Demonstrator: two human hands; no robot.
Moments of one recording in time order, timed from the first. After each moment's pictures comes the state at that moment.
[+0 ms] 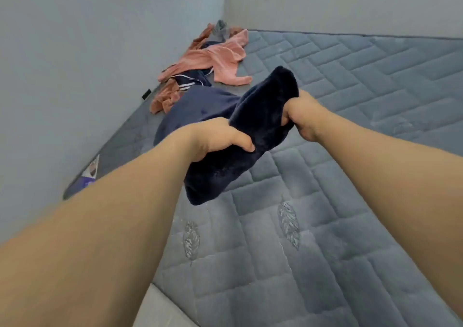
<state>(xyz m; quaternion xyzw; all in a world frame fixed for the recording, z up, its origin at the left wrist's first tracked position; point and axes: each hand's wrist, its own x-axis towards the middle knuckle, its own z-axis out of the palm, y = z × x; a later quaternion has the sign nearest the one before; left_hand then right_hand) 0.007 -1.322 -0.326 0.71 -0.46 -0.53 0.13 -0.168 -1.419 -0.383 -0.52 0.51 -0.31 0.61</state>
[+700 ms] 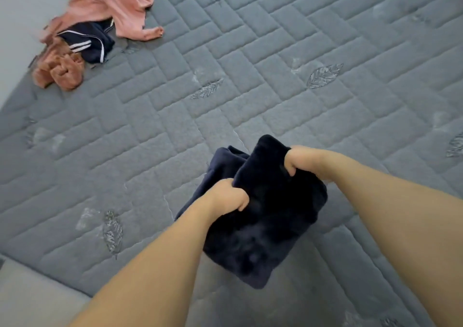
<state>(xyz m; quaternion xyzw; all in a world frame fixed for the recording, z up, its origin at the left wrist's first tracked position) -0.182 -1.262 -0.540 0.73 -0.40 -0.56 -0.01 -0.387 -1.350 -0.544 -0.46 0.65 0.07 0.60</state>
